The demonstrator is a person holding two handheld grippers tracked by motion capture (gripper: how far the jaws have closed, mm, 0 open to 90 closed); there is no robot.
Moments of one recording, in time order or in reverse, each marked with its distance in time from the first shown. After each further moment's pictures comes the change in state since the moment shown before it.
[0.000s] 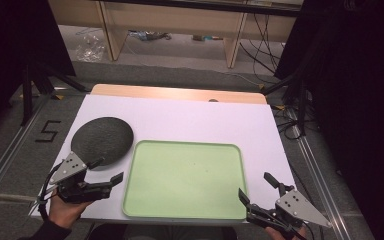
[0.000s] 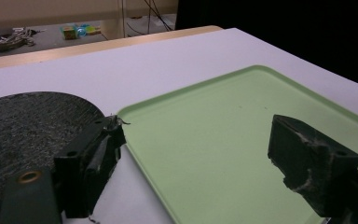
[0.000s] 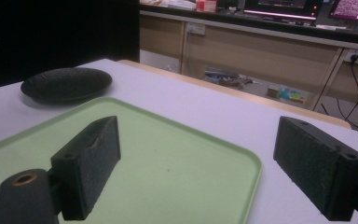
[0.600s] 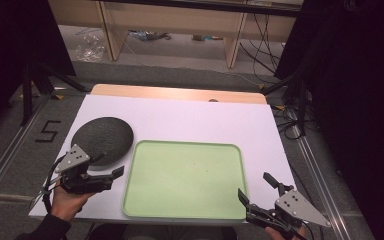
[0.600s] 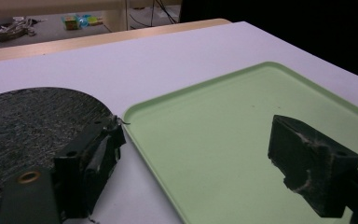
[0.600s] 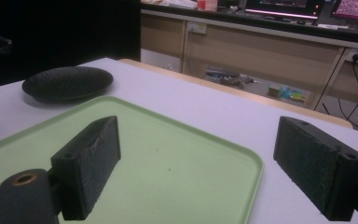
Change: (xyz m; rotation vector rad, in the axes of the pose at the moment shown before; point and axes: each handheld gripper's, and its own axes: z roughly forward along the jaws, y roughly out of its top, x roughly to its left) left arm 0.016 0.006 0.016 0.033 0.005 -0.019; right arm 0.001 0.000 0.000 0.010 0.006 -0.002
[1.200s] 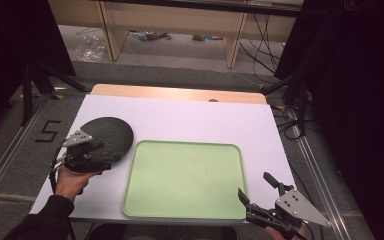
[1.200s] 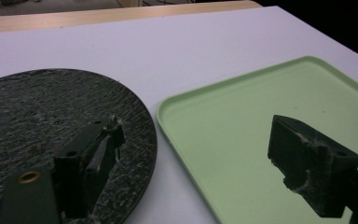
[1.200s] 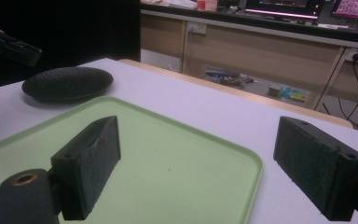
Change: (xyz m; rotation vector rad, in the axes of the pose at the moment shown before) left arm 0.052 0.011 0.039 0.100 0.036 -0.088; right arm 0.000 0.000 0.001 -0.008 0.002 0.008
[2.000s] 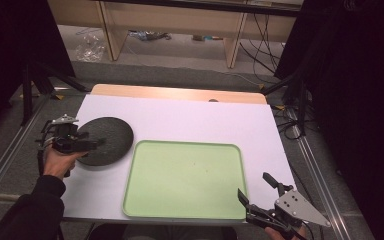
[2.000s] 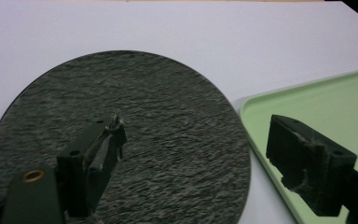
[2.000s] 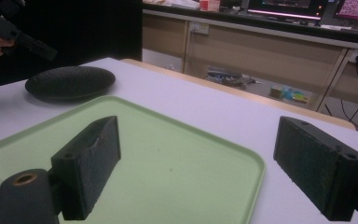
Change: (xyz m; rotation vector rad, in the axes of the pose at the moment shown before) left arm 0.083 0.012 0.010 0.089 0.060 -0.128; right arm 0.001 0.001 -0.001 0.015 0.002 -0.012
